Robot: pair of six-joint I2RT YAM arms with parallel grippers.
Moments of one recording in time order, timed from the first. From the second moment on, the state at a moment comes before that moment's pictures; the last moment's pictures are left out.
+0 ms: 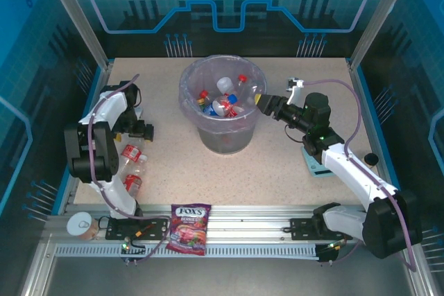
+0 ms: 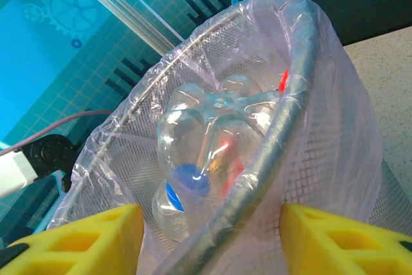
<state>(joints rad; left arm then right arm) 0.15 1.80 1.32 -1.16 -0.13 0.04 0.31 1.16 0.76 0.28 -0.48 0.71</state>
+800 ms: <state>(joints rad) 0.15 1.92 1.32 -1.10 -0.17 0.07 0.31 1.16 0.76 0.28 -0.48 0.71</state>
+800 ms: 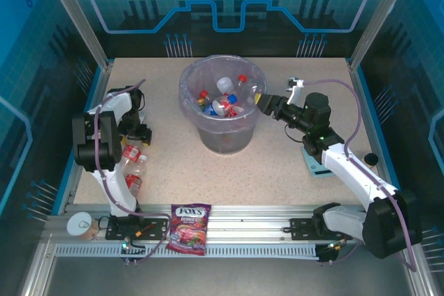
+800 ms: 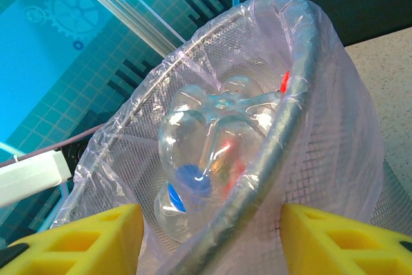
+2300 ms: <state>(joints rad) -0.34 1.36 1.94 -0.79 0.11 -0.37 0.40 1.11 0.84 0.08 -0.33 0.67</state>
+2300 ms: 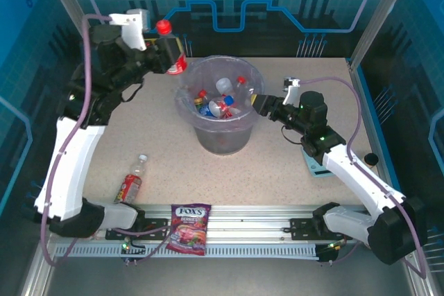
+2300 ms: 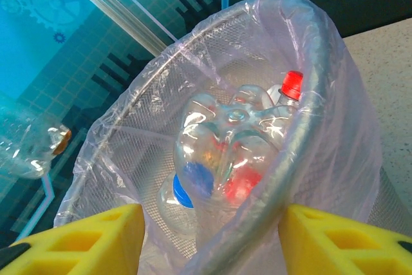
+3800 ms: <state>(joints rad) -0.70 2.10 2.58 -1.16 -0.27 0.00 0.44 1.01 0.78 0.11 -0.23 0.62</state>
